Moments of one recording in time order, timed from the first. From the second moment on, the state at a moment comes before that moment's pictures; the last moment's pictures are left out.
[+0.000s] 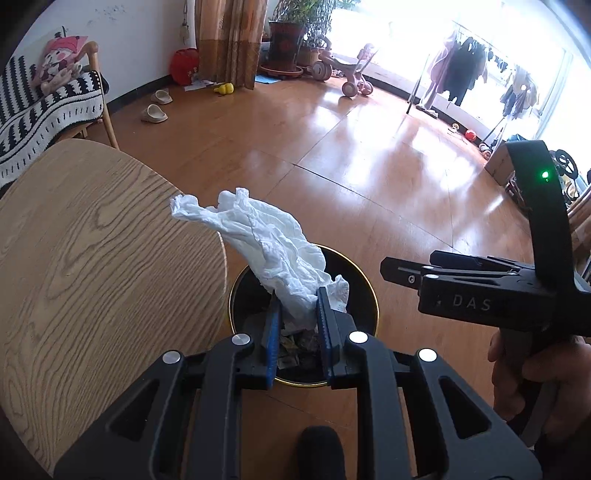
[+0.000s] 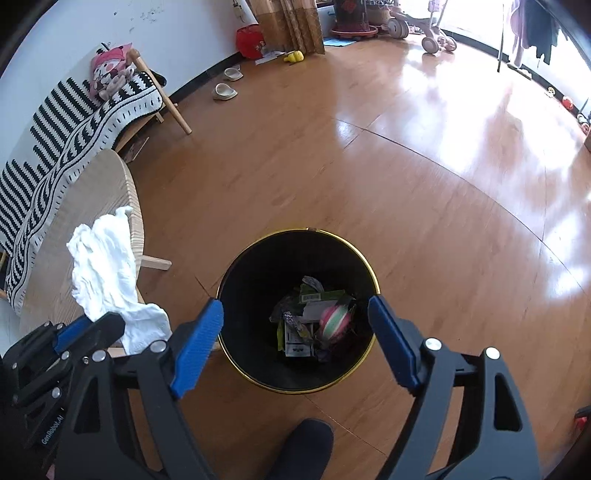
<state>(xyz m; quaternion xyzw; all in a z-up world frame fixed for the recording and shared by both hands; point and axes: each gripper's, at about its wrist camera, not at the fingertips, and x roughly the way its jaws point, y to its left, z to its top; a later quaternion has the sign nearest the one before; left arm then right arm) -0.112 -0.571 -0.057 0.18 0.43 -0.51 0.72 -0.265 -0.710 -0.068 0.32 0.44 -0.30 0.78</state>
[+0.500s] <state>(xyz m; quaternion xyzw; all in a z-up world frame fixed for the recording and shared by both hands) -0.107 -0.574 -0.066 0.18 0.43 -0.53 0.71 -0.287 -0.715 -0.055 0.33 0.41 -0.32 0.78</state>
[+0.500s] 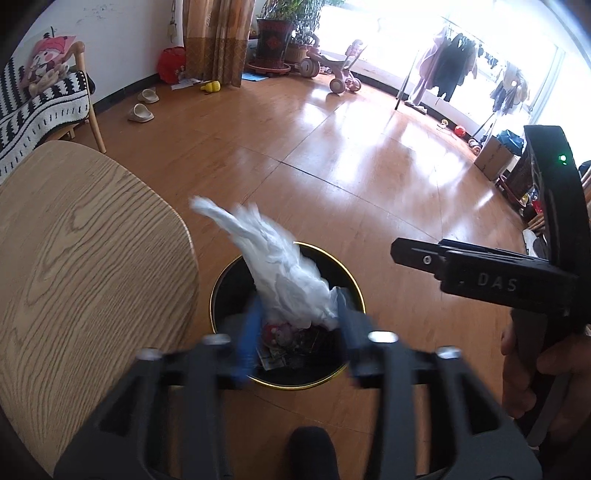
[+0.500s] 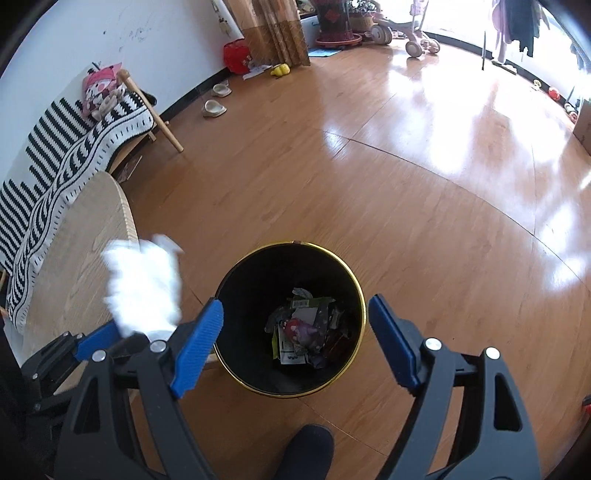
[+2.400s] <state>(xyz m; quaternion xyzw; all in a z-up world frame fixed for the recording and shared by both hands) 0.075 -0.009 0.010 0.02 0.41 -0.03 0.91 0.039 -0.221 0.004 0.02 0.45 0.04 0.89</state>
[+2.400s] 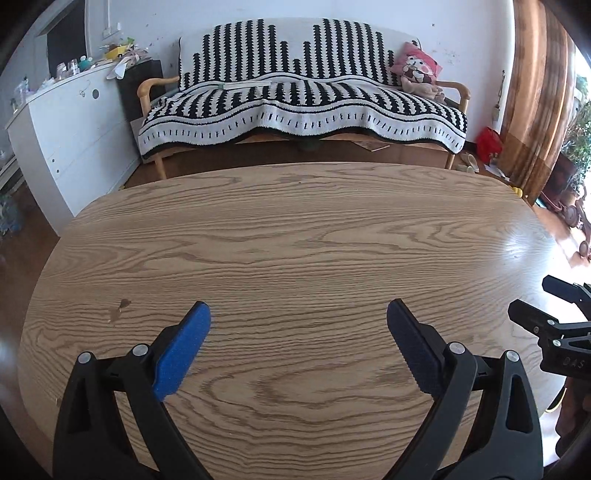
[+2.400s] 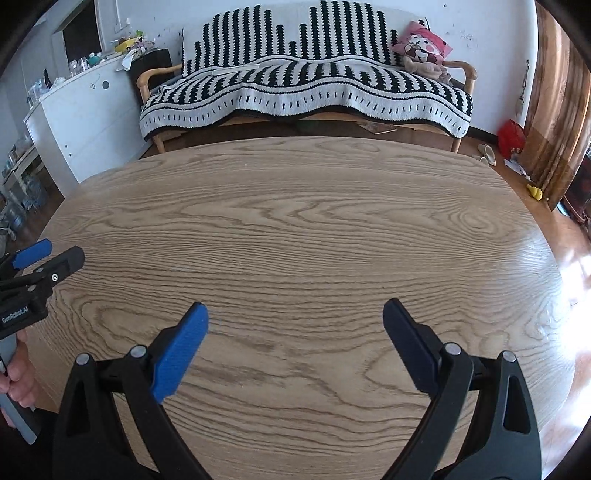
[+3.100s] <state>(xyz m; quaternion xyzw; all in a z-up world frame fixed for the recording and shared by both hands) 0.074 -0.011 0.008 0.02 0.41 -0.03 0.91 0.040 -0.232 0.003 0.02 0.45 0.03 0.89</state>
